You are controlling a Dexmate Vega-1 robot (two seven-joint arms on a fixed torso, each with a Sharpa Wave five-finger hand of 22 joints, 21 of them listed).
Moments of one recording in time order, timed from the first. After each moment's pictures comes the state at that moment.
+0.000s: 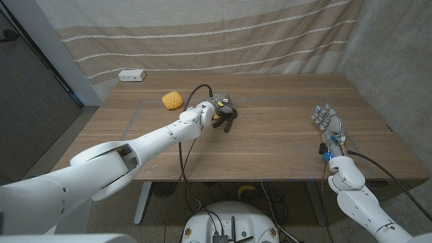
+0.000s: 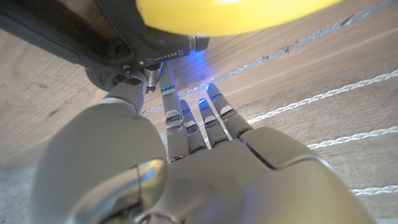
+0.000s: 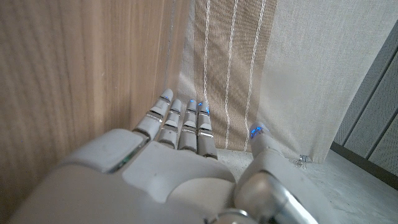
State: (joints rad) left arm 0.34 0.37 1.01 -1.25 0.53 0.31 0.05; left_hand 0.93 0.08 0.45 -0.16 0.23 0.95 0.06 0.46 0.38 0.44 -0.14 0.20 0.20 0.33 -0.04 0.19 0.18 0.35 -0.04 0.35 0.20; right arm -1.29 -0.53 -0.12 -1.56 0.66 0.48 -0.23; right_hand 0.27 0.15 0.44 -0.11 0.20 0.42 0.11 0.20 0.19 0.38 0.09 0.22 0.21 0.18 0.07 0.34 0.31 0.31 0.10 0.22 0.18
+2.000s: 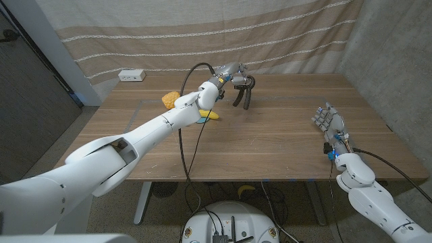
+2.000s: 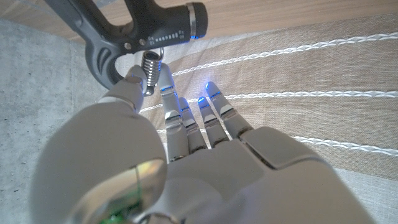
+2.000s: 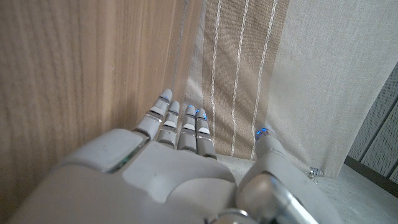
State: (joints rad) left arm 0.33 0.37 0.89 -1.33 0.41 0.06 0.24; left_hand 0.93 0.09 0.47 -0.17 0.23 0.92 0.04 0.46 0.38 0.46 -0.14 0.20 0.20 0.35 -0.04 0.19 0.18 0.36 -0.04 0.36 0.20; right arm -1.33 -0.63 -0.08 -1.67 0.71 0.31 -0.22; right_hand 0.26 0.08 0.41 -0.14 0.18 0.29 0.12 0.18 0.19 0.26 0.09 0.19 0.21 0.14 0.10 0.30 0.32 0.30 0.12 0.22 0.18
